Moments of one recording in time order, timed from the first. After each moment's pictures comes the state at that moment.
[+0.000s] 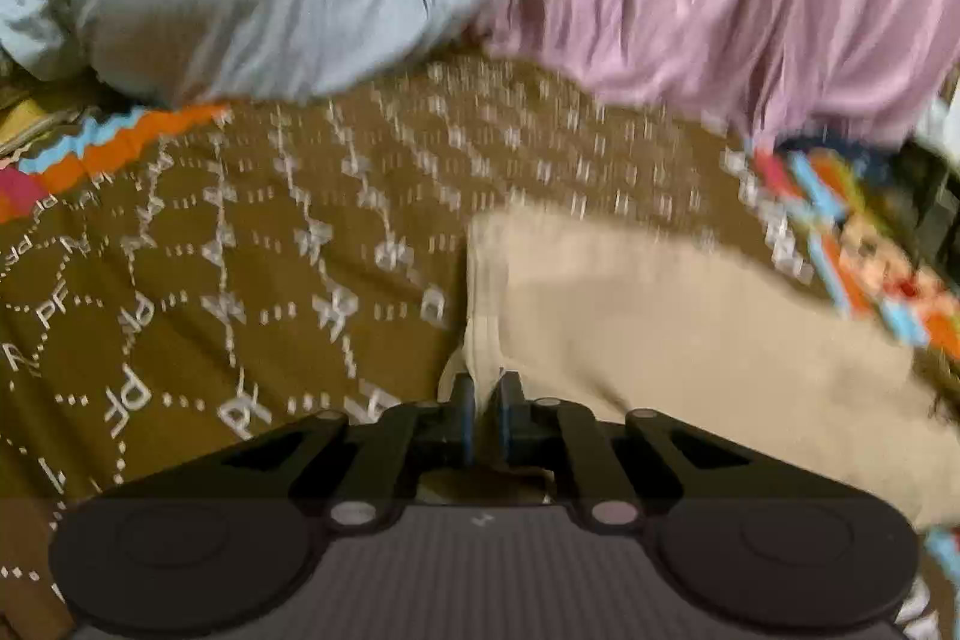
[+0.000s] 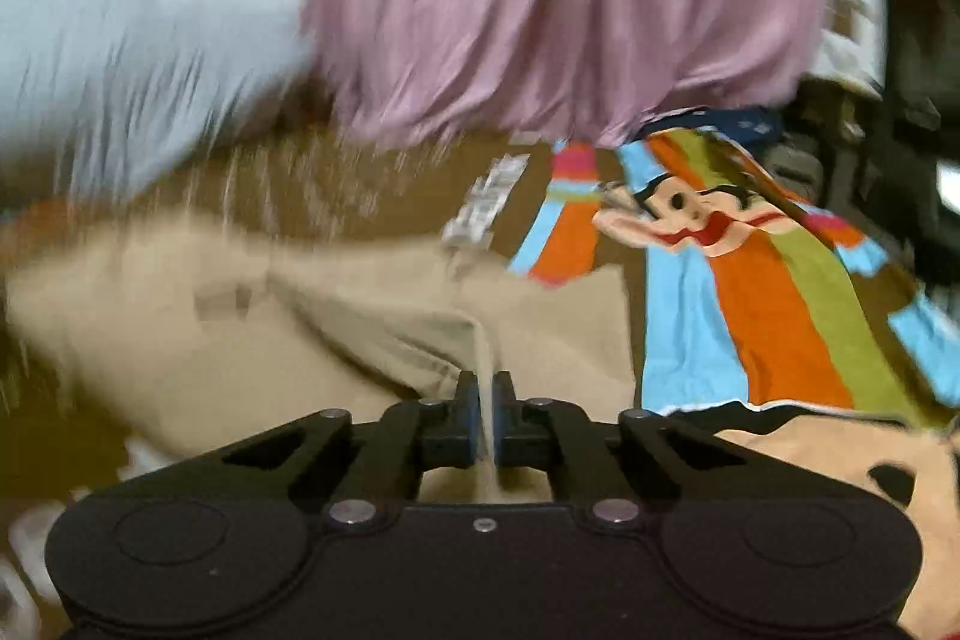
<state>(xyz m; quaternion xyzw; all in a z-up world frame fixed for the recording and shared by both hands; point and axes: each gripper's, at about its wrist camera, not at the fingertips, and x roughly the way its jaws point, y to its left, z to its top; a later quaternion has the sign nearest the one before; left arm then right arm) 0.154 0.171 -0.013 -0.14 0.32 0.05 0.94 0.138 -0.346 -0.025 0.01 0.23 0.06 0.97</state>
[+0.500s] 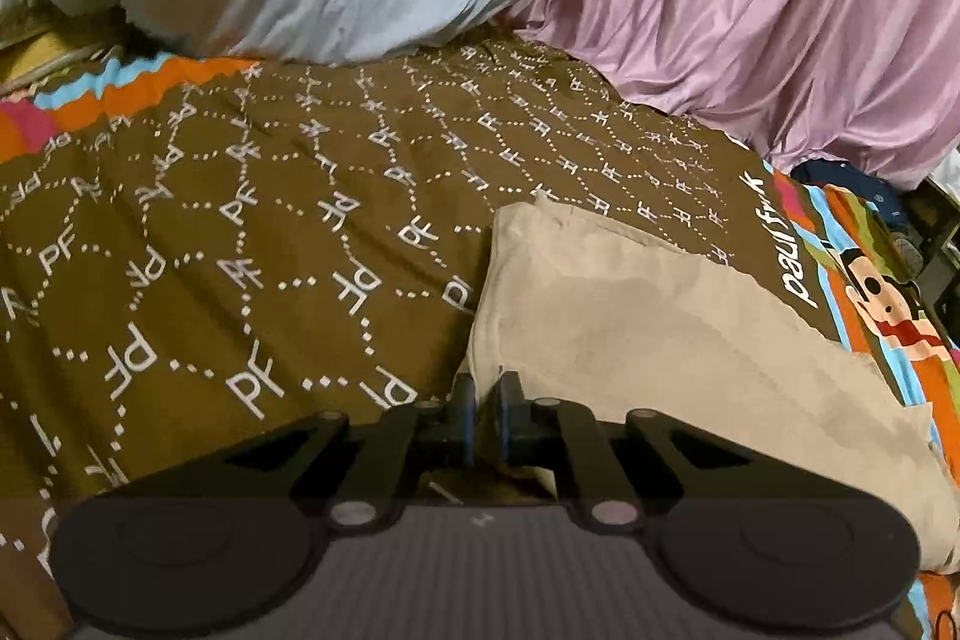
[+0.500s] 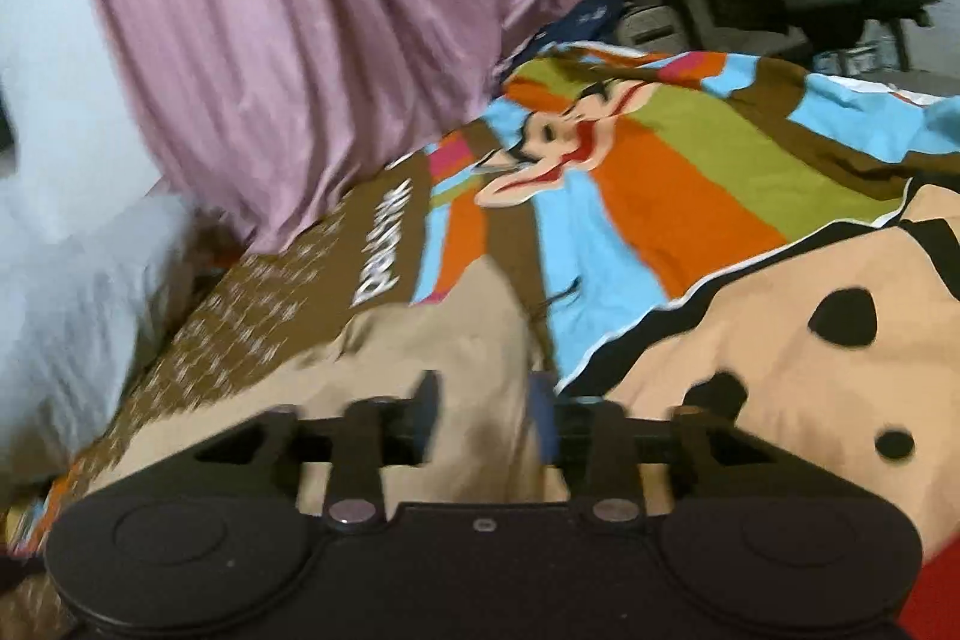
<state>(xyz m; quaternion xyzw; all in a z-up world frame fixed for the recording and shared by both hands) 0.160 0.192 -0.023 -0.19 0.35 0.06 0.92 0.140 -0.431 -0.032 0.24 0.26 -0.01 0.94</state>
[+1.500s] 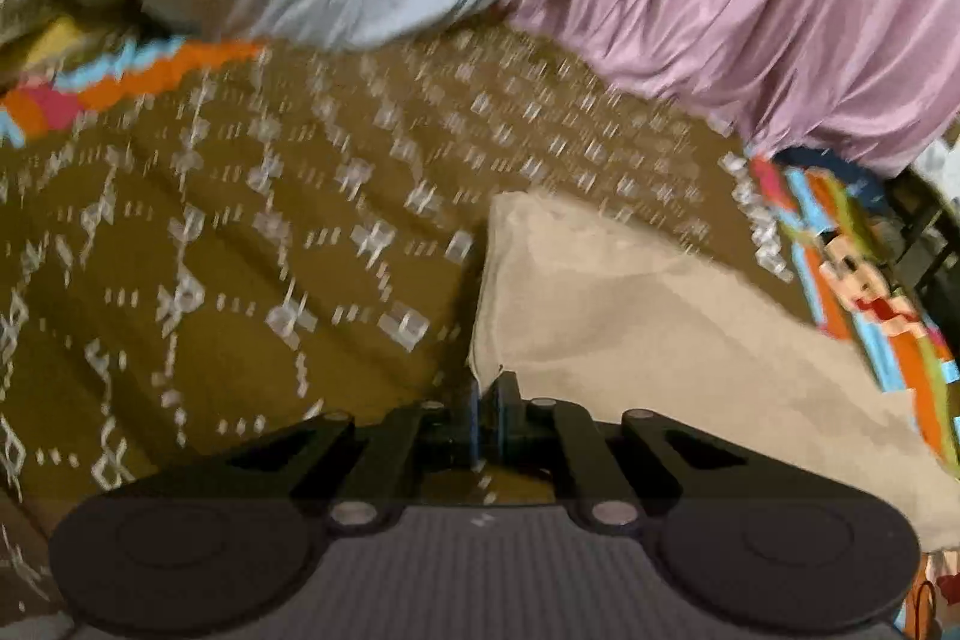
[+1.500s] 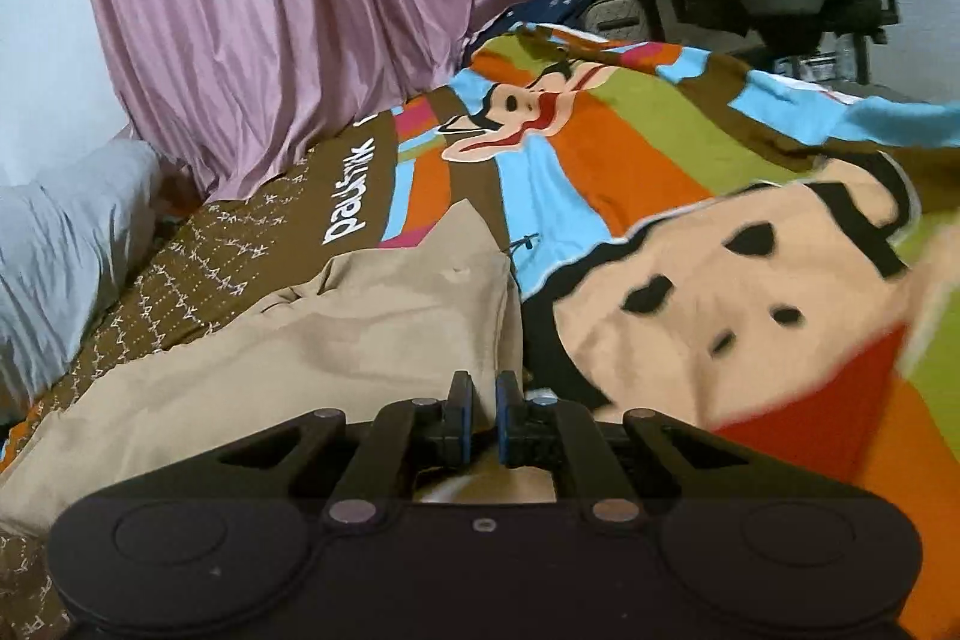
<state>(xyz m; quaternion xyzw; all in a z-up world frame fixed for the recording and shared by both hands) 0.114 0.193 -0.017 -0.19 0.38 0.05 0.90 0.076 -0.394 -0.019 0.20 0.30 -0.07 0.93</state>
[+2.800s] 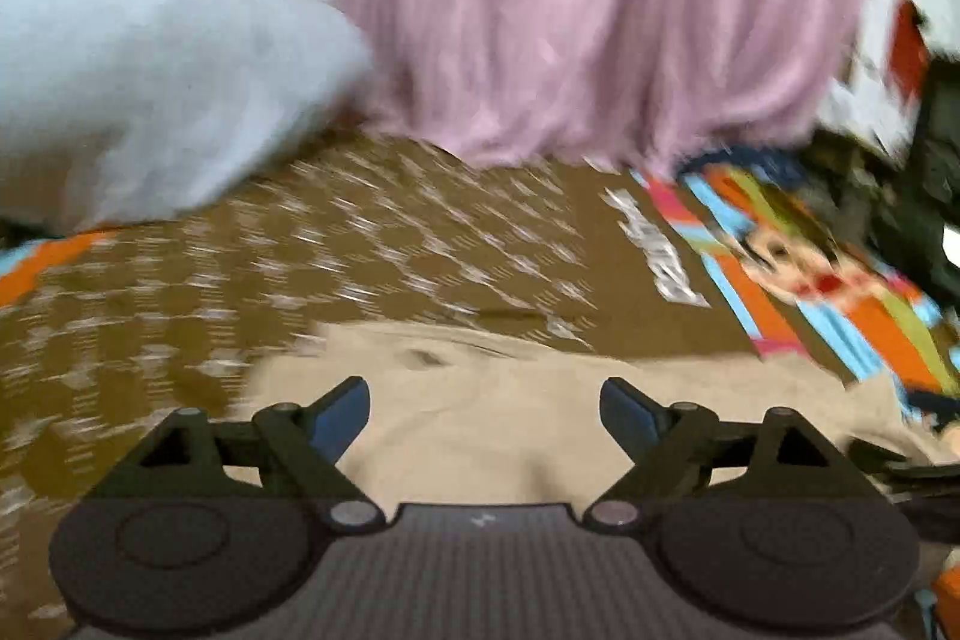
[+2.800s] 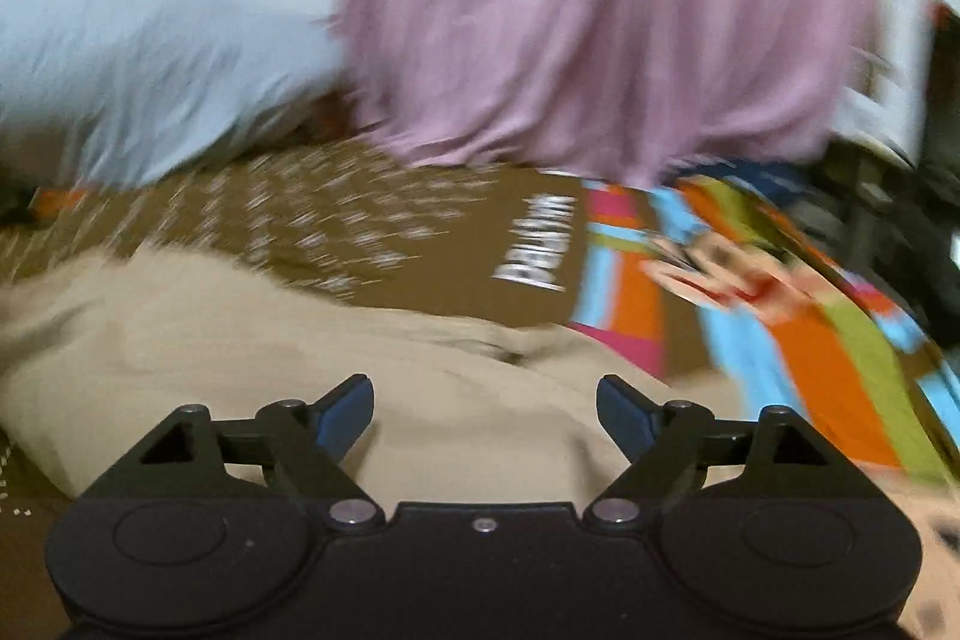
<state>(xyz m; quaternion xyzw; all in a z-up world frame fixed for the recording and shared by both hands) 0.186 0.058 -0.001 -0.04 0.27 -0.03 0.96 0.165 -0.225 -0.022 -0.10 0.22 0.08 0.97</state>
